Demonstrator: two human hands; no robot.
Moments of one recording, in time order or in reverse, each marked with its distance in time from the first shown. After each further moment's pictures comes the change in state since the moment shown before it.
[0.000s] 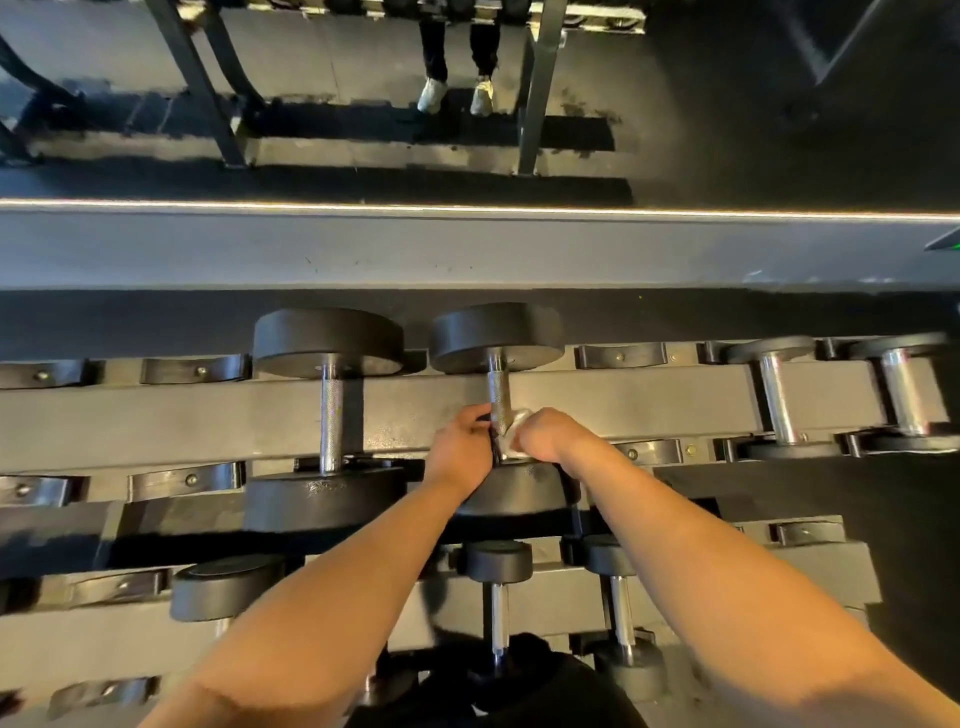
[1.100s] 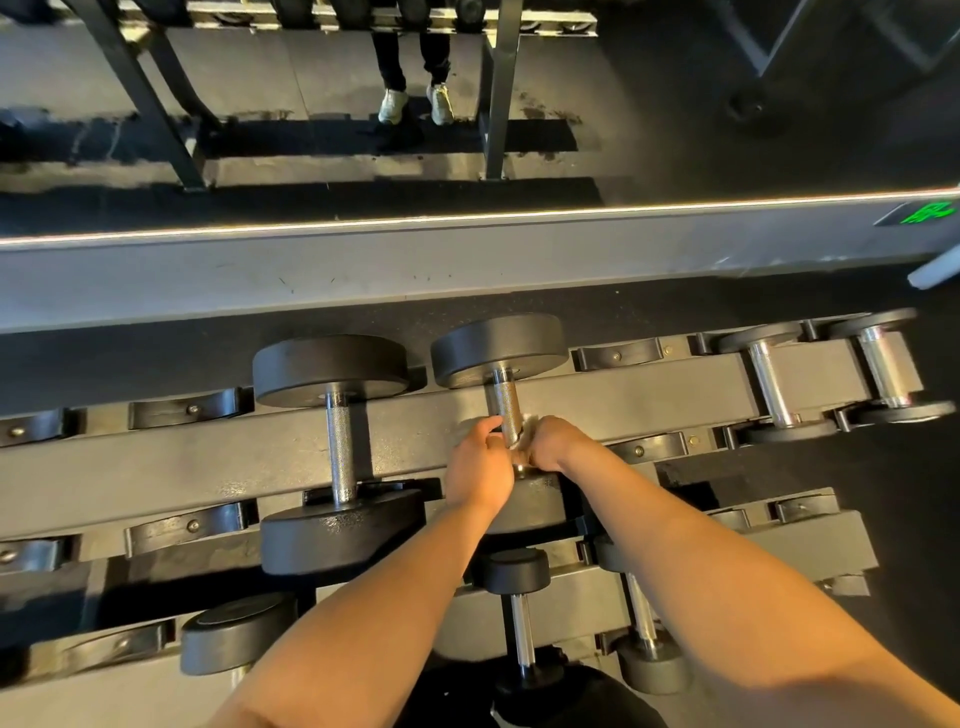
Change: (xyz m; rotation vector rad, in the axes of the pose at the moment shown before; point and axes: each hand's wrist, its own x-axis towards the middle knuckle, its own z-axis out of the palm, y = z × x) left_hand 0.001 0.000 0.001 -0.031 0.040 0.055; right_hand 0.010 -0.021 0.011 -0.098 -0.018 0.205
